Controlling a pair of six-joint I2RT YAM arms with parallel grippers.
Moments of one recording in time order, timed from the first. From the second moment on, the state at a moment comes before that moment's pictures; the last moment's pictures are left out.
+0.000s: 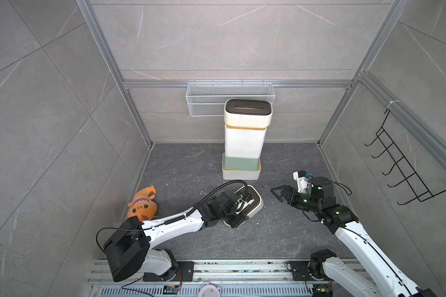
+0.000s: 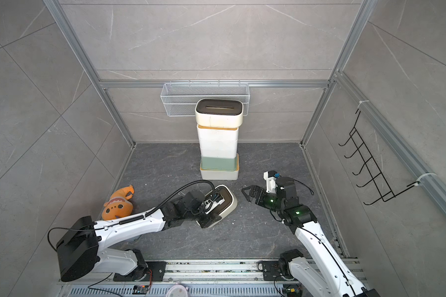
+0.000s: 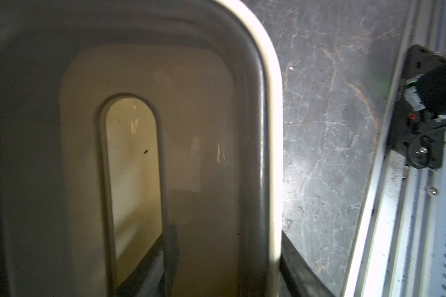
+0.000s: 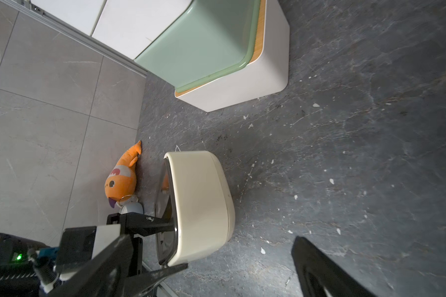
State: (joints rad) left arm -0.98 1.34 0.77 -0.17 0.18 0.07; right arm 0.26 0.88 0.72 -0.44 -0.48 0.64
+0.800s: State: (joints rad) left arm -1.04 1.29 0.73 -0.09 0.30 0.28; right arm 0.28 0.91 0.73 -0.45 -0.70 0.60
